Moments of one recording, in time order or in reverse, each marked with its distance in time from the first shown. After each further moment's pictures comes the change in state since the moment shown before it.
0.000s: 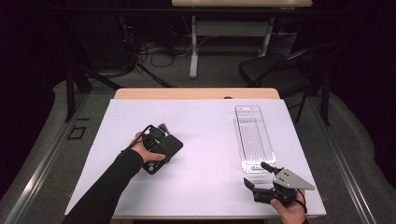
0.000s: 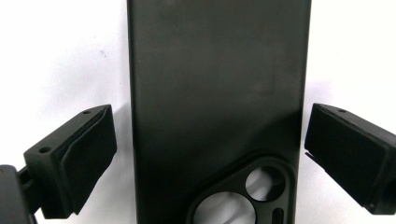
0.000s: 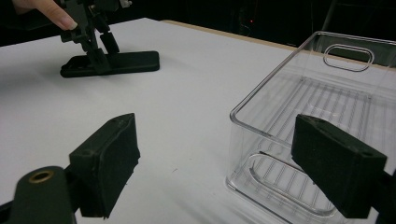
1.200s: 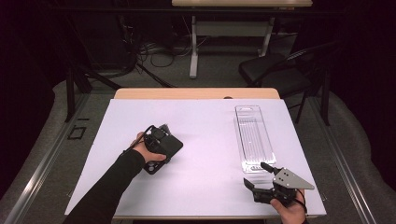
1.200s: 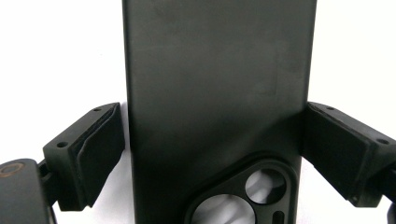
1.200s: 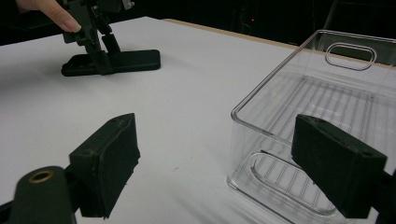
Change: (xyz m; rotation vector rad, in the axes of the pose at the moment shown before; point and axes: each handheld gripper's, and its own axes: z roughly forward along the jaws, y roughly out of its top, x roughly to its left) left arm -0.002 0.003 0.002 0.030 0.020 0.007; right arm 0.000 0.000 0.001 0.002 0.003 -0.002
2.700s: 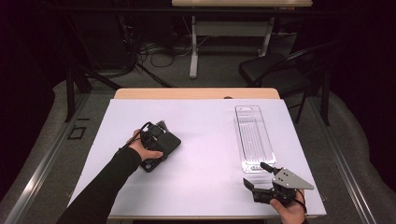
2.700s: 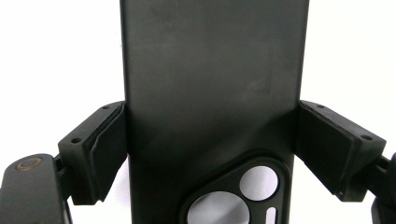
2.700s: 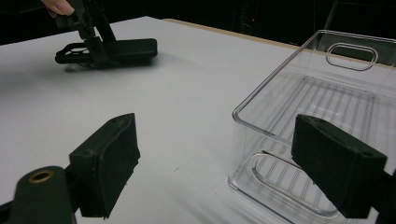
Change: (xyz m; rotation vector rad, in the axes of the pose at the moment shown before) left arm 0.001 -0.003 -0.023 -0.010 0.005 -0.004; right arm 0.001 0.000 0.000 0.002 0.002 -0.001
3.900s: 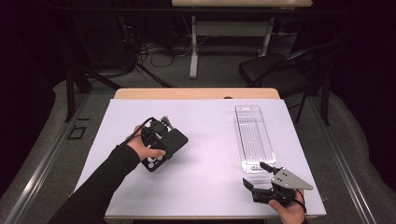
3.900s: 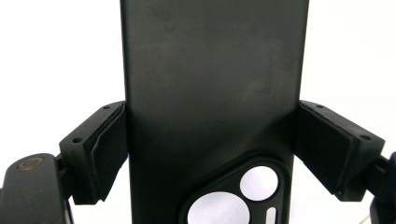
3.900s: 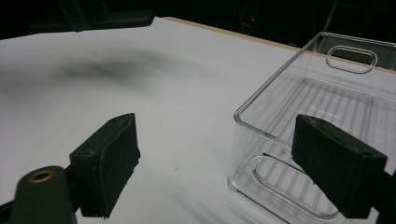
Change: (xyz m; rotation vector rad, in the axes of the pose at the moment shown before) left arm -0.032 0.001 -0.052 -0.058 -0.054 0.081; right arm 0.002 0.001 0.001 0.002 -0.003 -0.020
